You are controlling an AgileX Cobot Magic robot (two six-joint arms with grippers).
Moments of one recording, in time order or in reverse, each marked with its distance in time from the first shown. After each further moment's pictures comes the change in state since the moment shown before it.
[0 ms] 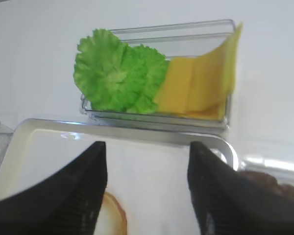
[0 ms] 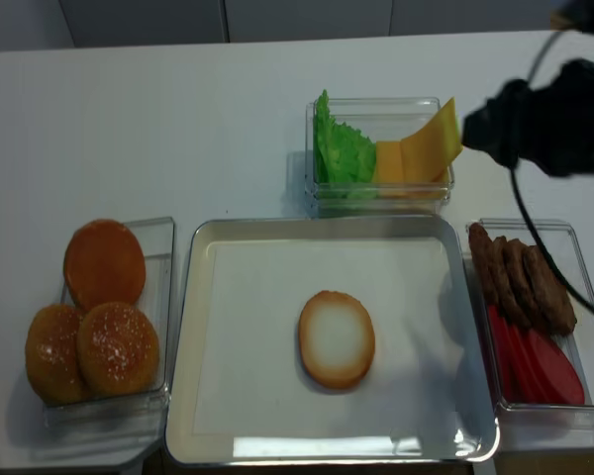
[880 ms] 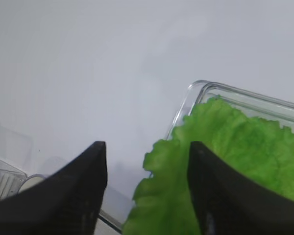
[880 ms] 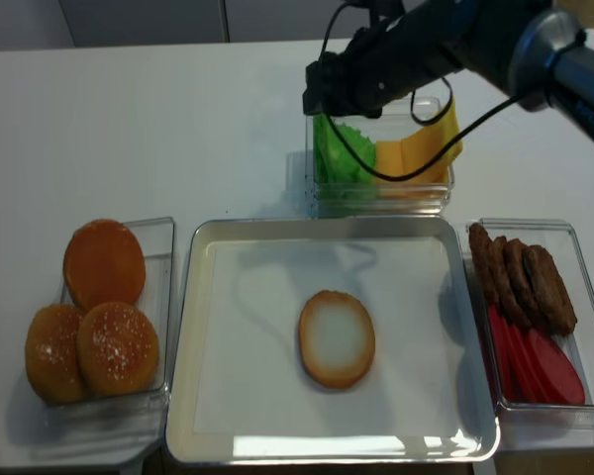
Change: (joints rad) left arm 0.000 0.000 0.000 -0.001 -0.001 0.000; right arm 0.237 0.737 -0.654 0.067 0.008 -0.046
